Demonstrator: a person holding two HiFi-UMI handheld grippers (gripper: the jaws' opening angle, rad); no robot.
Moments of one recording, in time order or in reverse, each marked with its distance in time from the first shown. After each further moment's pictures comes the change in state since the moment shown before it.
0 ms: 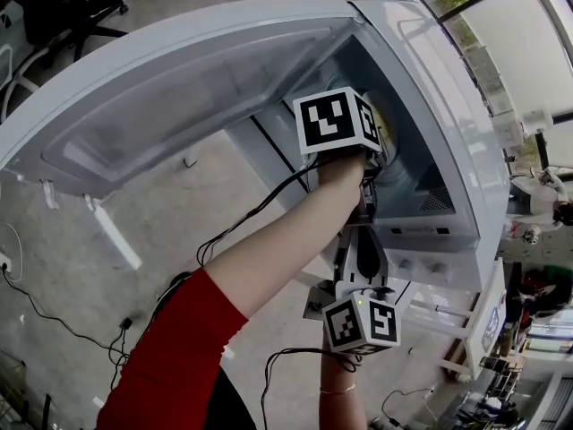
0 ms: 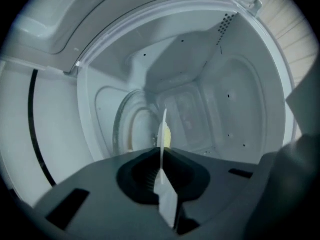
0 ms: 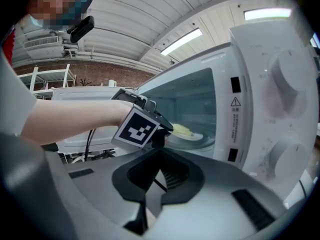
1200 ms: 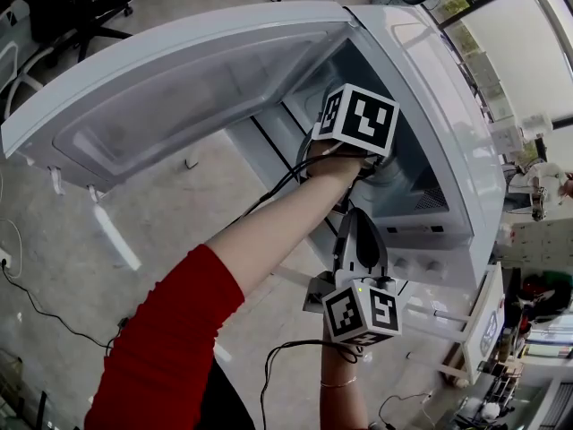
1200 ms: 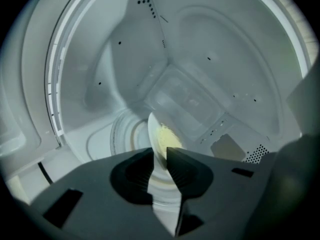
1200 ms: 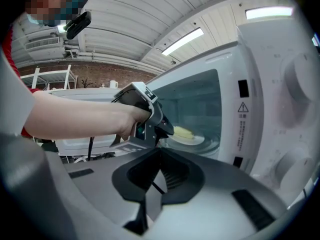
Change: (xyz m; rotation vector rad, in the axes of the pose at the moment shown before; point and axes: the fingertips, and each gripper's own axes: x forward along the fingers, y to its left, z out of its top) left arm 0.008 -0.003 0.019 0.565 0.053 0.199; right arm 0.010 0.000 0.009 -0.004 0.006 0.015
